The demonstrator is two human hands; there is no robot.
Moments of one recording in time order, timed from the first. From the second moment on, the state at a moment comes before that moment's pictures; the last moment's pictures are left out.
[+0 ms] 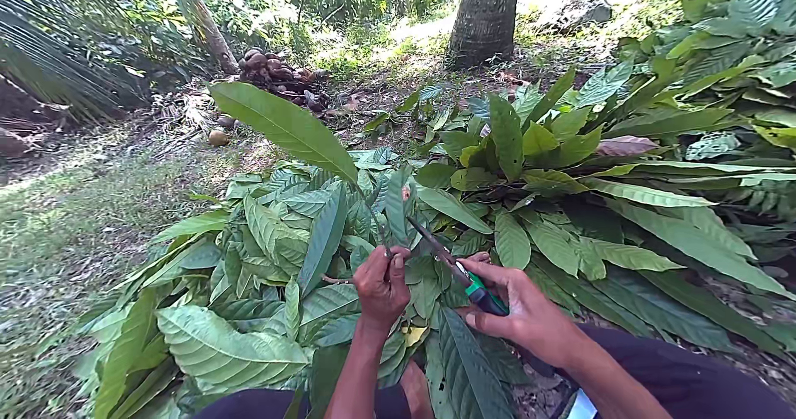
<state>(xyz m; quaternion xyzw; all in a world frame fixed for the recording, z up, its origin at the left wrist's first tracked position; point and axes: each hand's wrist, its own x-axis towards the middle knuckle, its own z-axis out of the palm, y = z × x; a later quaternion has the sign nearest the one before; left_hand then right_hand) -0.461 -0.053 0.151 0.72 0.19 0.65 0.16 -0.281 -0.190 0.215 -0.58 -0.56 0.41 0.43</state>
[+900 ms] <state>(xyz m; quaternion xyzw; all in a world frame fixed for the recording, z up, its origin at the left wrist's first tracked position) -0.546 -0.083 0.211 0.50 0.13 0.58 0.64 -0.302 -0.167 0.210 -0.41 -0.65 0.44 0.47</state>
